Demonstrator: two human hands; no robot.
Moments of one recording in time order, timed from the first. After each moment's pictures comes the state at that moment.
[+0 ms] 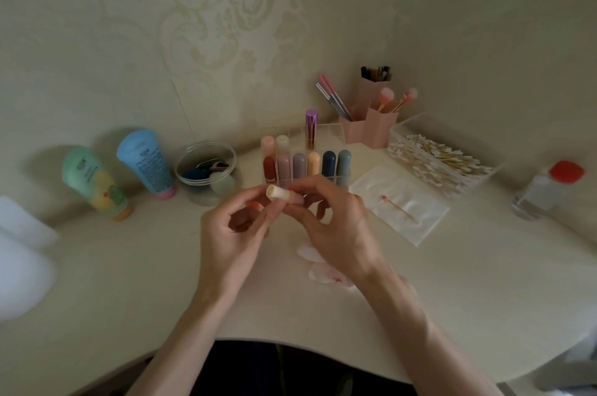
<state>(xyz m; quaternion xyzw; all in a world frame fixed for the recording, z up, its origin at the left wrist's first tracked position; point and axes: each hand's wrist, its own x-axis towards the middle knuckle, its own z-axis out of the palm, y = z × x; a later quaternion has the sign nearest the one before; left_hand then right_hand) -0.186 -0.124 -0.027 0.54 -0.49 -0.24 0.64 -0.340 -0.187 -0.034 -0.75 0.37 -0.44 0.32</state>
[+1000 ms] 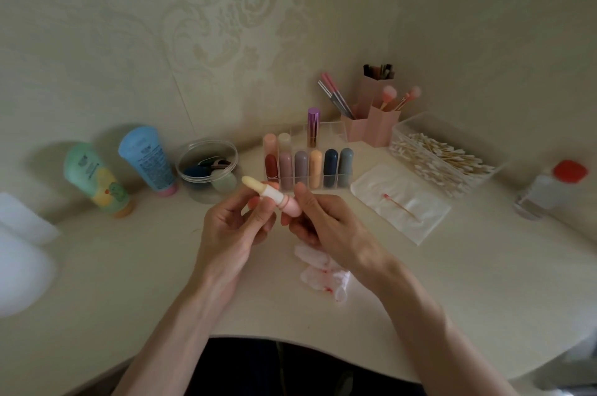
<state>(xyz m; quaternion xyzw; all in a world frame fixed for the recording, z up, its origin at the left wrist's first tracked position) -0.178 -0.120 -0.023 0.50 -0.40 -0.44 0.63 -0.337 -0.179 -0.015 -0.67 0.35 -0.31 0.58</state>
